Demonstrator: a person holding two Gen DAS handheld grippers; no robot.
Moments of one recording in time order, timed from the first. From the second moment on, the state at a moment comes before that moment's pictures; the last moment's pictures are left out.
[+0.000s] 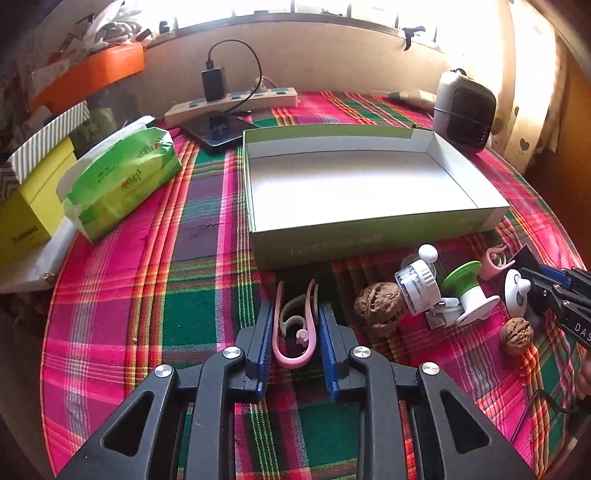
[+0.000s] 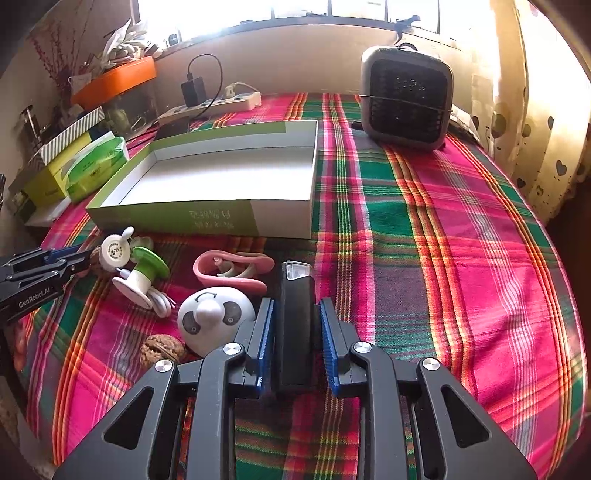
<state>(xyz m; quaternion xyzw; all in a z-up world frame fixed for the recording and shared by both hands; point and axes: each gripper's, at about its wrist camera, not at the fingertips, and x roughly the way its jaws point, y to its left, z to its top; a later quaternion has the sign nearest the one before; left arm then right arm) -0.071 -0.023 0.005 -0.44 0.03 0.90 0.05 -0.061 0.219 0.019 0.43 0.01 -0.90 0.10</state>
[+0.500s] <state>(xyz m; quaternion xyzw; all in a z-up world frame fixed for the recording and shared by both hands) -0.064 -0.022 0.005 -0.44 0.02 0.90 0.04 -0.061 0.218 0.020 0.43 0.02 -0.90 0.10</state>
